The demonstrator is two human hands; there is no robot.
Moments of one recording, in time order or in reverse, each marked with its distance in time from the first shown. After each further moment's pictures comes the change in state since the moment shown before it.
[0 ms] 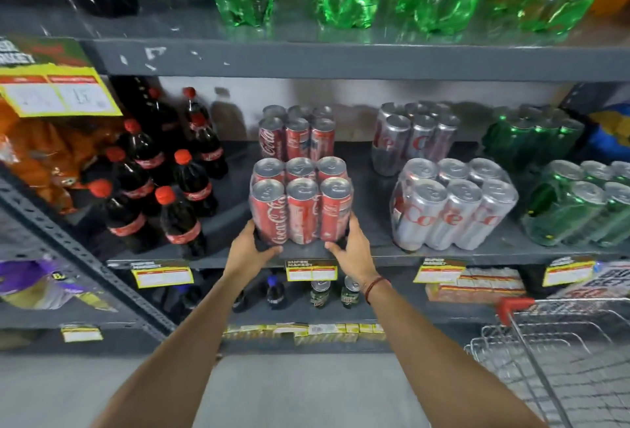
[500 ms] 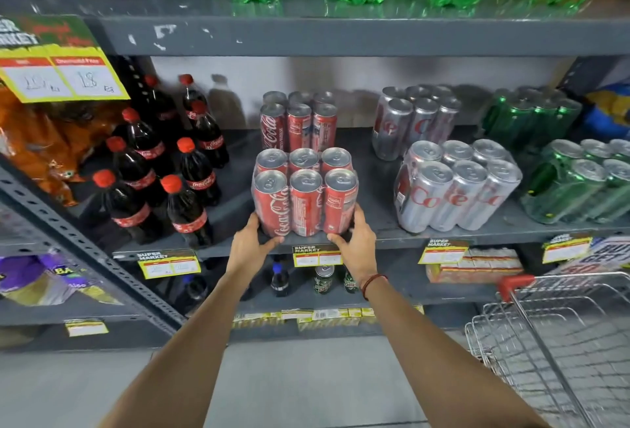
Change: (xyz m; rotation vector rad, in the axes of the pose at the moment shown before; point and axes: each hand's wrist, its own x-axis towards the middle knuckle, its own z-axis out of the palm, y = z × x) left_hand -0.011 -0.012 -0.006 0.040 -0.016 0.051; right_hand -0.019 0.002 0.020 -0.014 0.169 0.017
